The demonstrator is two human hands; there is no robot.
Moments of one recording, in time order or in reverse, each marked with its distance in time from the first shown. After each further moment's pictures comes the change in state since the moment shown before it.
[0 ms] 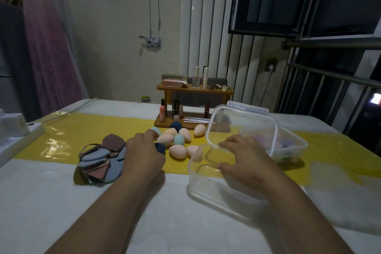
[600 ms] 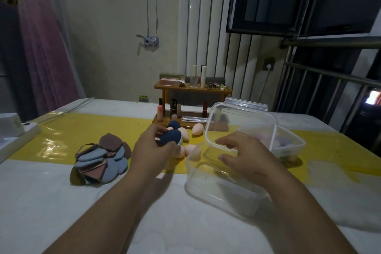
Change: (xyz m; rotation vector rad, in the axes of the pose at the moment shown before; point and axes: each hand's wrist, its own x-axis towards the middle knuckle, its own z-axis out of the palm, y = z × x) left_hand -0.014 0.023 -0.002 -0.672 0.033 0.038; right_hand -0.006 0.001 -0.007 0.277 0.095 -0.011
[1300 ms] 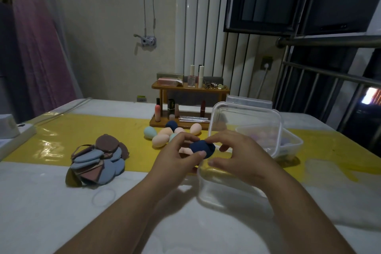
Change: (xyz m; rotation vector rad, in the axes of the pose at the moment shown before) left_hand -0.027 0.017 0.026 -0.351 -0.378 -0.018; right_hand -0.005 -0.011 -0.003 0.102 -0.029 -0.103
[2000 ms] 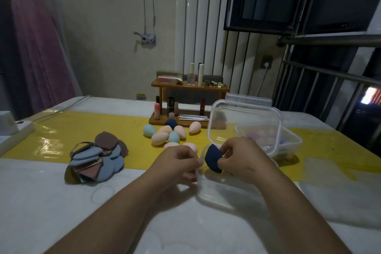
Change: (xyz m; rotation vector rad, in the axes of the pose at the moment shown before) left_hand -0.001 0.001 -0.003 -0.022 -0.141 -0.263; right_hand 0.010 0.013 0.012 -0.038 -0.057 0.374
